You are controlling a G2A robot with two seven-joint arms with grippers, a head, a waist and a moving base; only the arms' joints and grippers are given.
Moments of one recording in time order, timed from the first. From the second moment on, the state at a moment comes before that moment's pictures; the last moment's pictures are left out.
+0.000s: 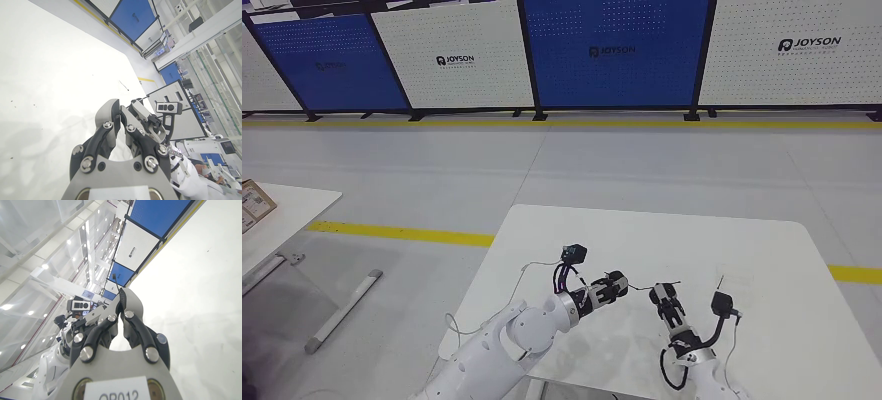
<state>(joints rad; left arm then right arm) 1.28 -1.13 -0.95 -1.62 0.19 -0.01 -0.30 -1.48 -1.26 1.00 -1.54 -0.18 -0.17 -0.14</state>
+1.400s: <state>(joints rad) 1.28 -1.13 -0.95 -1.62 0.19 -0.01 -0.30 -1.50 -1.29 1.03 -1.54 -0.19 -0.16 -0.12</state>
